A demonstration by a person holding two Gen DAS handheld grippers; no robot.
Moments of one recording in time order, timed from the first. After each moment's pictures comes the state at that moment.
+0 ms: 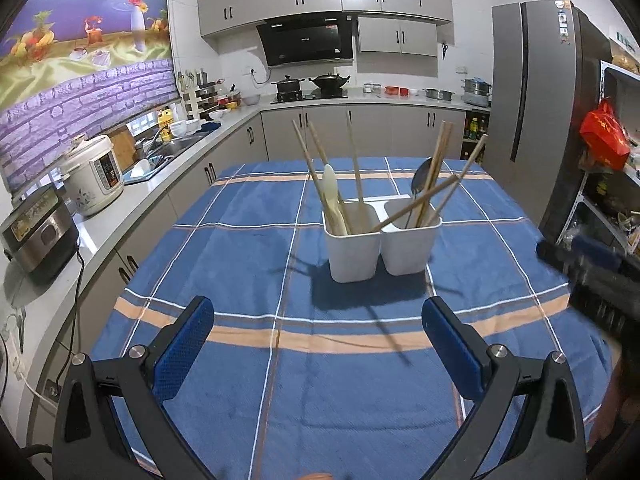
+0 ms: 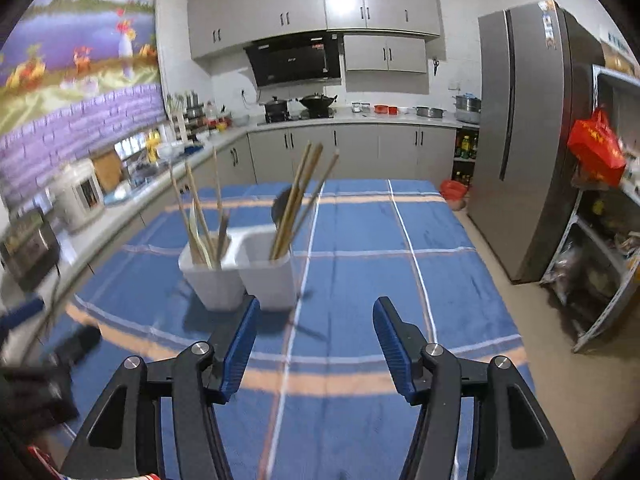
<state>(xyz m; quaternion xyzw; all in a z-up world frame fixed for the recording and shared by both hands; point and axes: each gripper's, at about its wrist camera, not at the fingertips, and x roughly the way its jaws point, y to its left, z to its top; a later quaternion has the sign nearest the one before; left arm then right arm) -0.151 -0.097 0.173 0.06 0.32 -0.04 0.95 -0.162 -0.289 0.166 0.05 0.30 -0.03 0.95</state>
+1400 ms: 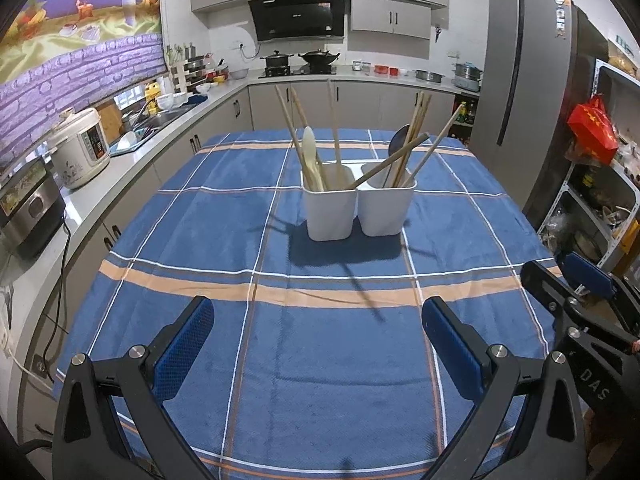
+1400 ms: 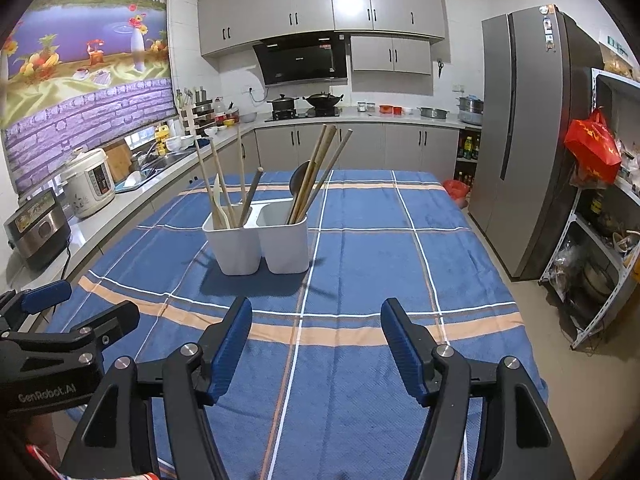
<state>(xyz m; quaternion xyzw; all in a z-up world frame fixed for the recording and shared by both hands) -0.177 -0.102 0.159 0.04 0.37 -0.07 0.93 -0.212 -0.276 0.157 0.05 0.30 -0.02 0.95</state>
